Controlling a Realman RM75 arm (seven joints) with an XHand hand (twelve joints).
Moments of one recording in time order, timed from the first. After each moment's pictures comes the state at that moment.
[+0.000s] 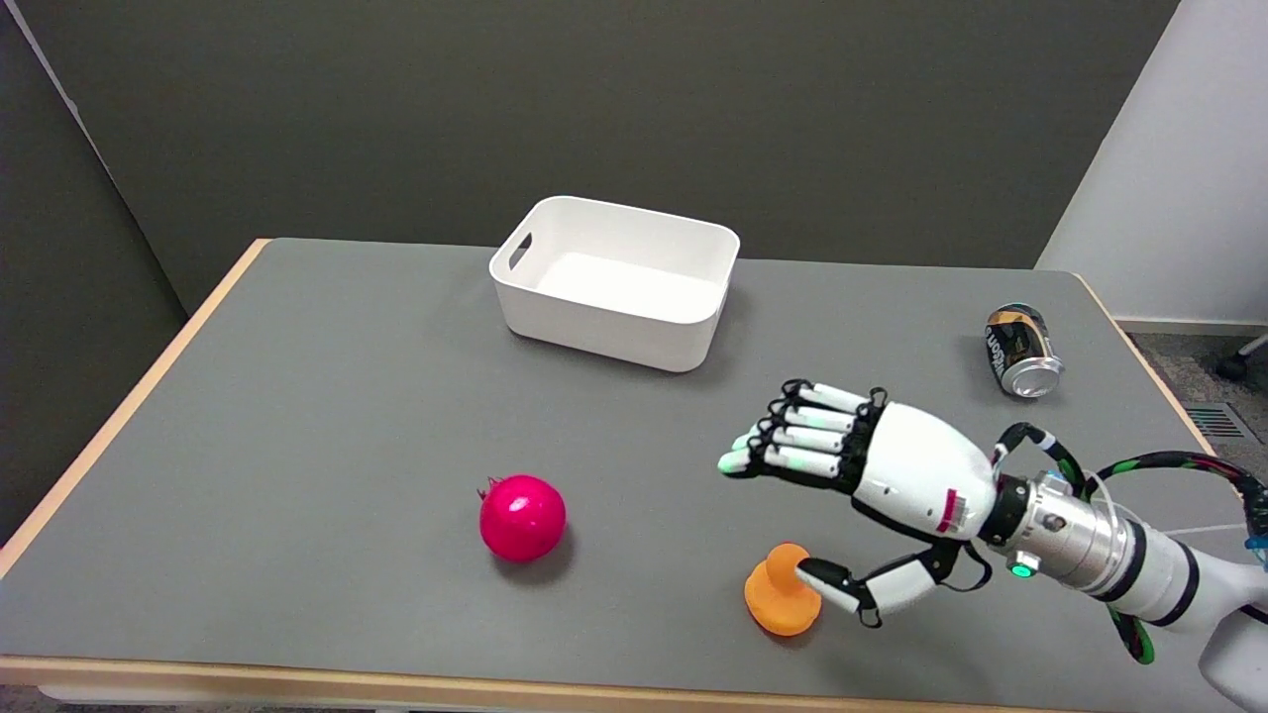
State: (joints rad) arm -0.53 -0.75 -1.50 1.49 -0.18 1.10 0.84
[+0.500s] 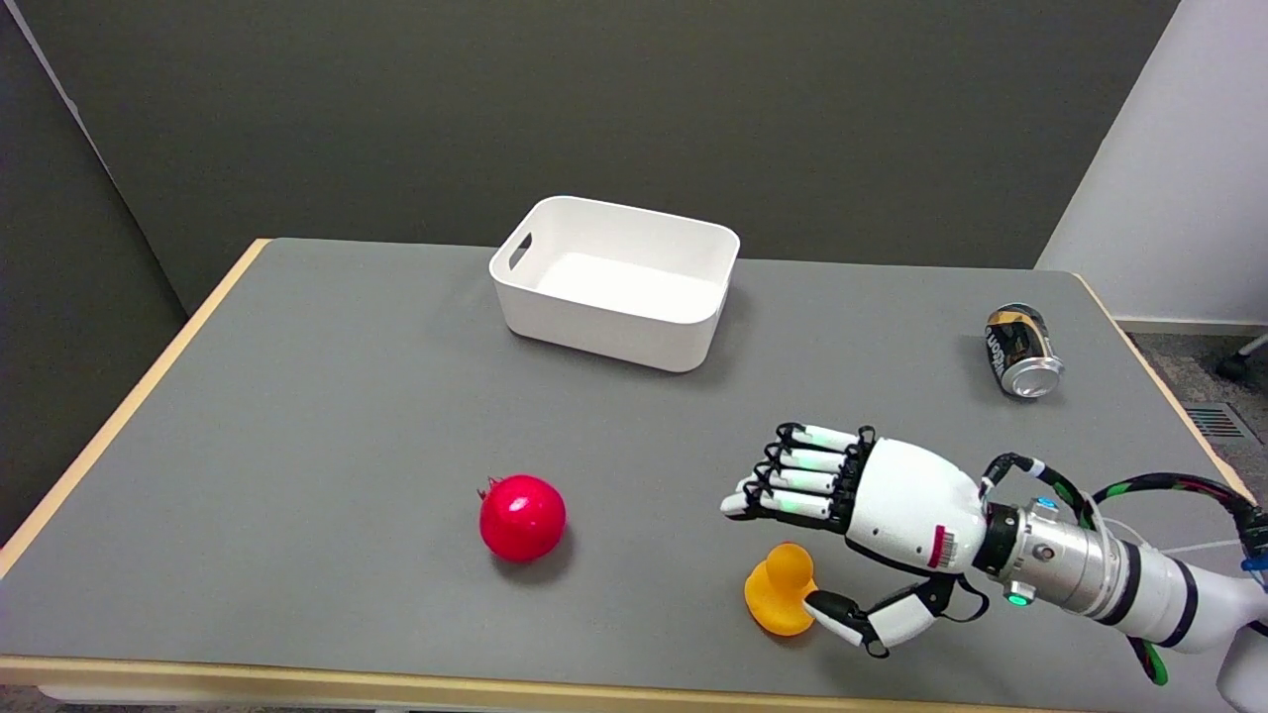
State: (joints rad) arm -0.57 -0.74 -1.50 1.49 -0.25 1.04 0.79
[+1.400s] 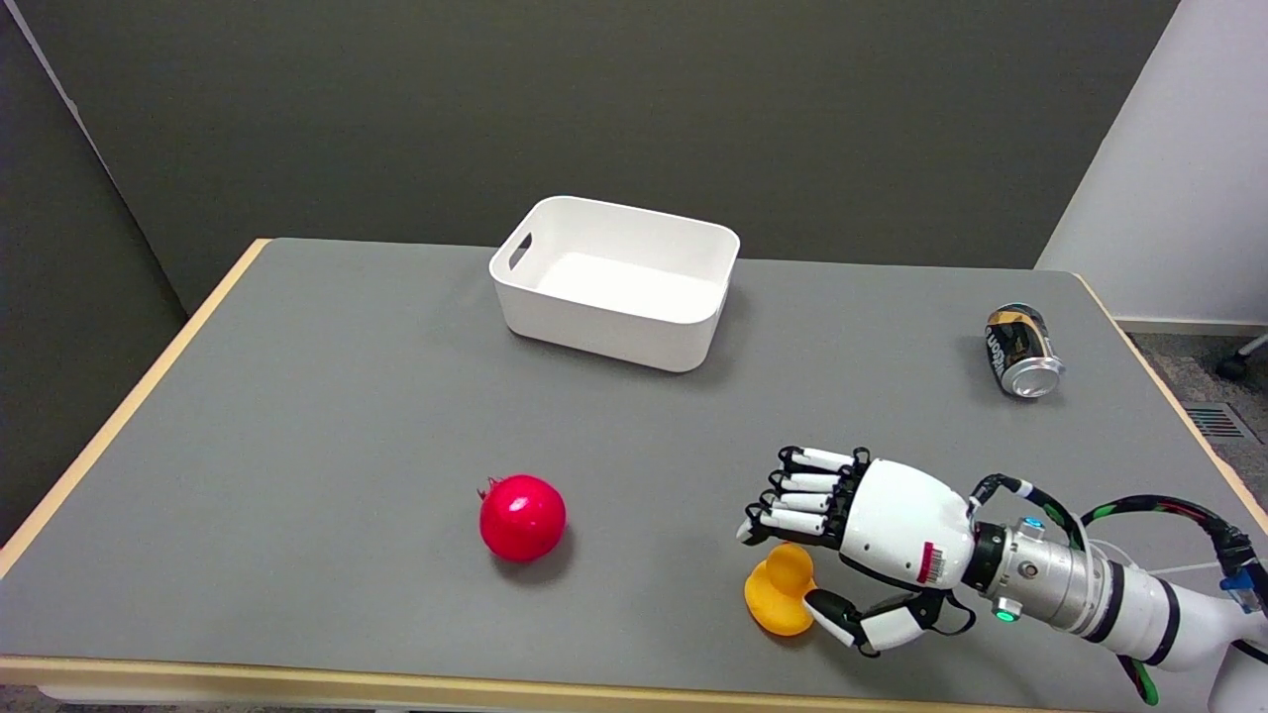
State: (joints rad) arm -0.55 -0.78 -1.54 1.43 -0.28 1.02 0.77
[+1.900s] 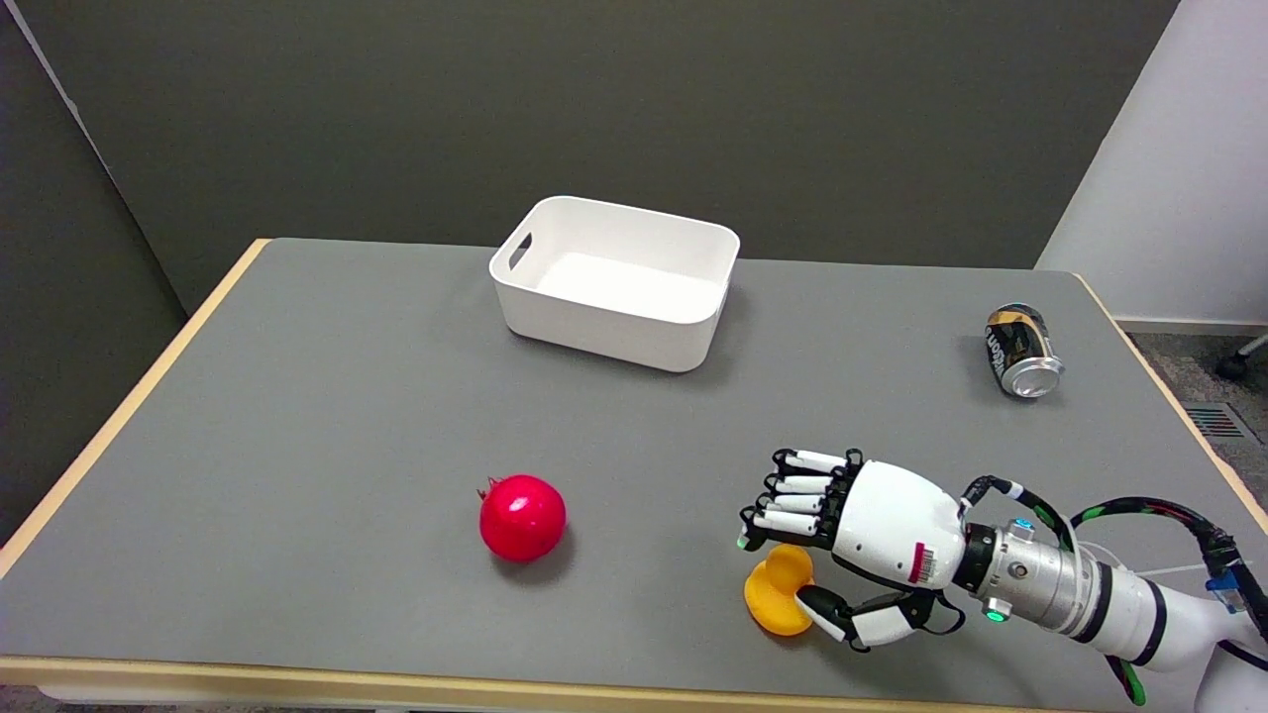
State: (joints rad) arm -0.52 -0.79 -1.57 1.41 -0.28 1.02 0.77
